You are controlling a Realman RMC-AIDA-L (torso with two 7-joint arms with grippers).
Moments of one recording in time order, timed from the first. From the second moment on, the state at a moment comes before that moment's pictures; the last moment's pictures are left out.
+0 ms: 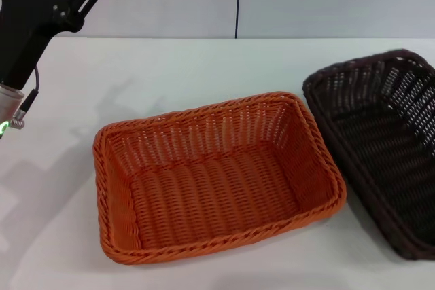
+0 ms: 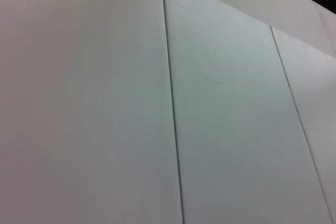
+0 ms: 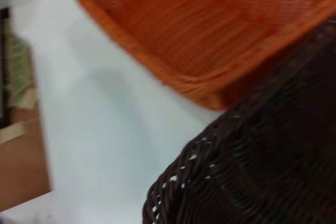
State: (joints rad) left arm -0.48 -2.07 1.22 0.32 0.48 1.58 -0.51; right arm 0.58 1.88 -0.72 -0.99 -2.51 -1.92 1.52
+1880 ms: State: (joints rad) left arm -0.56 -2.08 1.22 0.30 0.40 1.48 -0.45; right arm 0.62 1.93 -0.99 -0.89 -2.35 -2.19 1.45
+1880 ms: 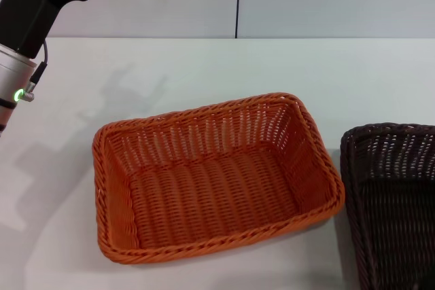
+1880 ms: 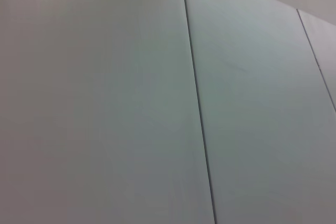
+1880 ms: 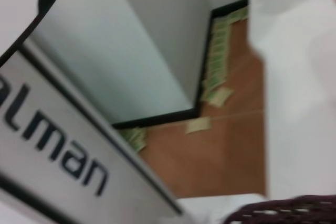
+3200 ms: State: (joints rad) left arm -0.53 -2.08 1.22 0.29 0.40 1.50 -0.46; right arm 0.76 1.87 -0.69 -0.78 -2.56 -1.55 1.45
